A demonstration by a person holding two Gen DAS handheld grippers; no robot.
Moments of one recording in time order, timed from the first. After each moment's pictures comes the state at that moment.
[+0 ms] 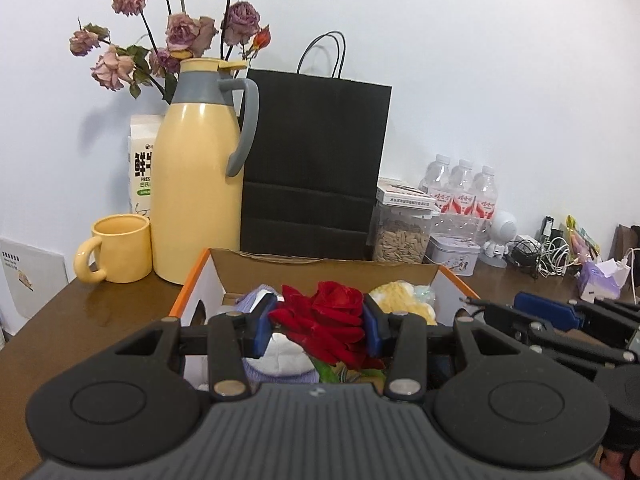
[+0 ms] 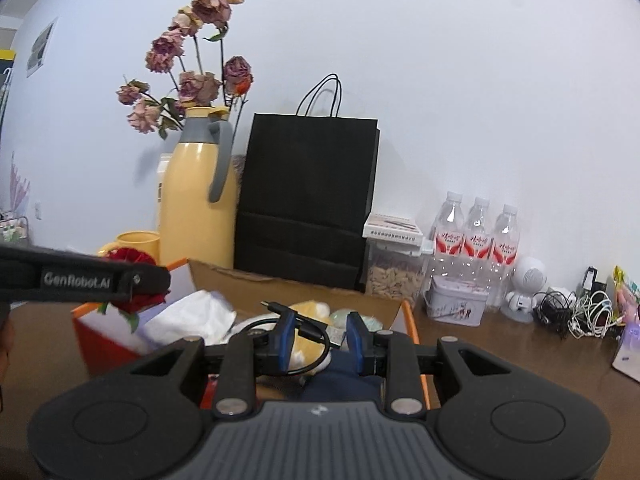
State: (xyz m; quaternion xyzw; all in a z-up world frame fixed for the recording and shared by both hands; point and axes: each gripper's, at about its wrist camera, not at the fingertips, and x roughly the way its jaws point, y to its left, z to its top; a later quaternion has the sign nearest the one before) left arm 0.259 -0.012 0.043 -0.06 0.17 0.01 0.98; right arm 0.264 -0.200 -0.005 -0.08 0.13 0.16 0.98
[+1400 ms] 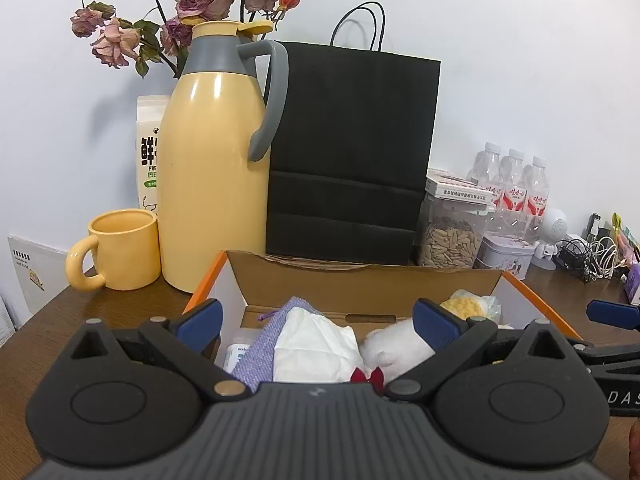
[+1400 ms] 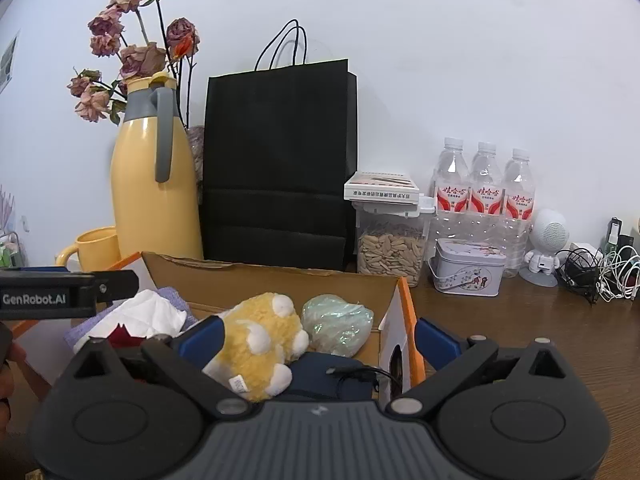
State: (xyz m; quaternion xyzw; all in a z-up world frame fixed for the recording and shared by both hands) left arm 0.327 0.007 0.018 -0.06 0.18 0.05 0.98; right arm 0.354 -0.215 -0.030 -0.03 0.18 0.16 0.97
